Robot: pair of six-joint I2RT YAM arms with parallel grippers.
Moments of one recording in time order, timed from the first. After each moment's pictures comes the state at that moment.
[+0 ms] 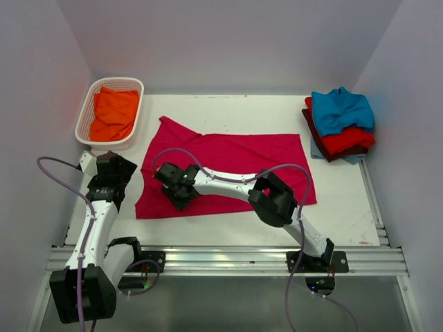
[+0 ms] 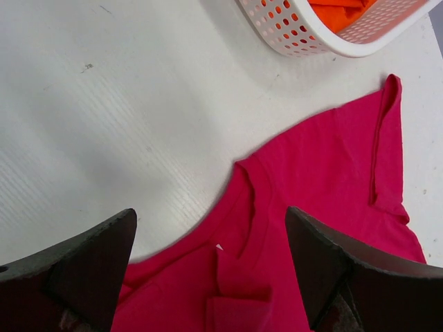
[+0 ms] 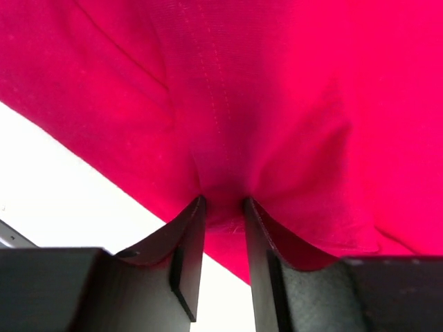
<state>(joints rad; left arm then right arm) 0.12 0.90 0.58 -0.40 -0.33 -0.89 1.15 2.30 1.87 -0.72 0.03 0.34</state>
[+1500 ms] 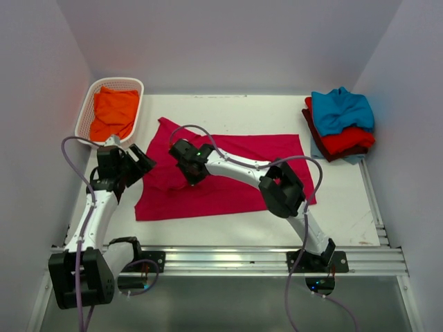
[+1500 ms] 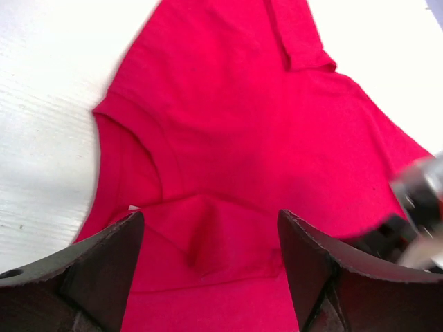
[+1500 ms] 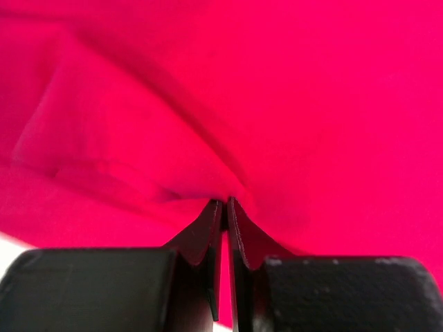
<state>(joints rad) 0.12 1.03 0.63 -0.32 0.20 -0.61 1.01 2.24 1.91 -0.78 0.17 0.33</state>
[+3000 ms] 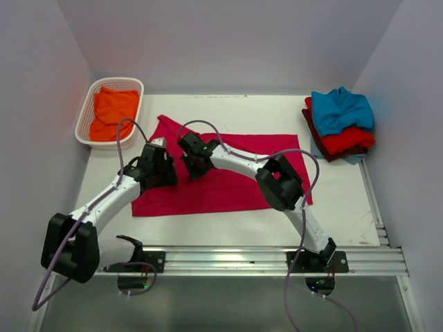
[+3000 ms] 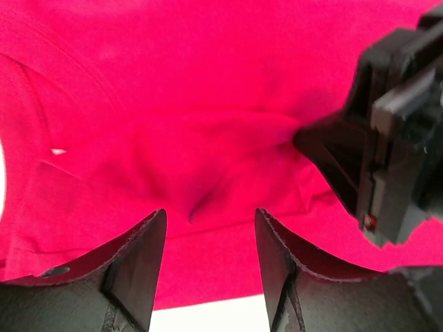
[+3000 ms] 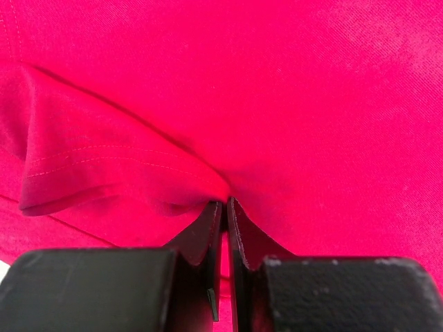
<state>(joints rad) -0.33 1.23 0.73 -0.45 -0.07 -0.47 0.90 2.32 1.88 -0.63 0.02 0.38</state>
